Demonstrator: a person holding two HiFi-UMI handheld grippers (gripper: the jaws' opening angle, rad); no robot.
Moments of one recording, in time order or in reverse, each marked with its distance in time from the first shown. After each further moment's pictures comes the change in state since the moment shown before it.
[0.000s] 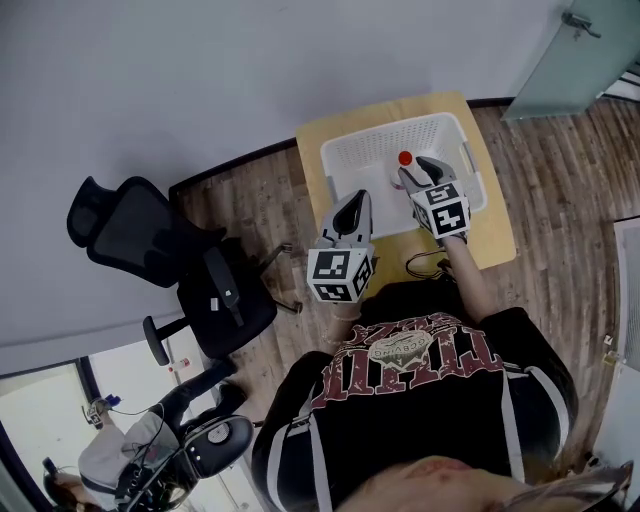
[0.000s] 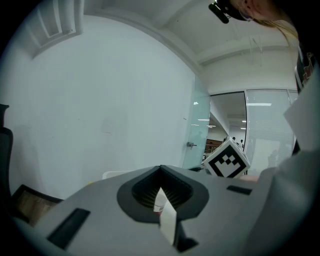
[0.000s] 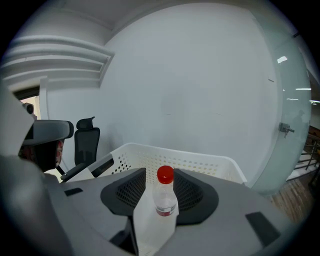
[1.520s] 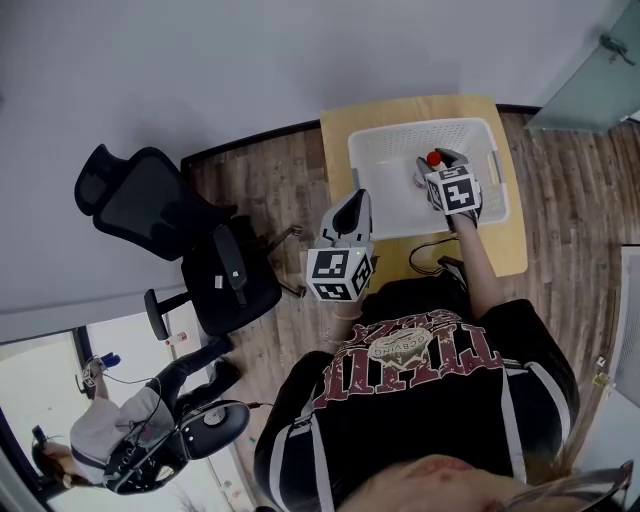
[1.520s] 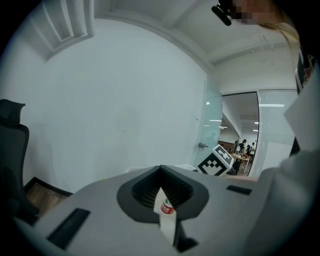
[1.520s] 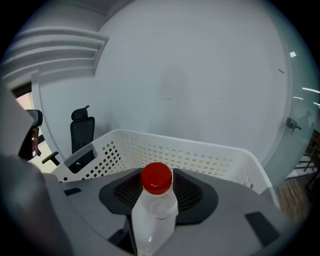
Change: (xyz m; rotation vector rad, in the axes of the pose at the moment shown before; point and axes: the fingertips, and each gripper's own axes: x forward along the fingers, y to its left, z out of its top) left arm -0.023 0.054 -0.004 -0.058 -0.004 0.121; right arm 0.068 -0.012 -0.018 -0.004 0.145 0.011
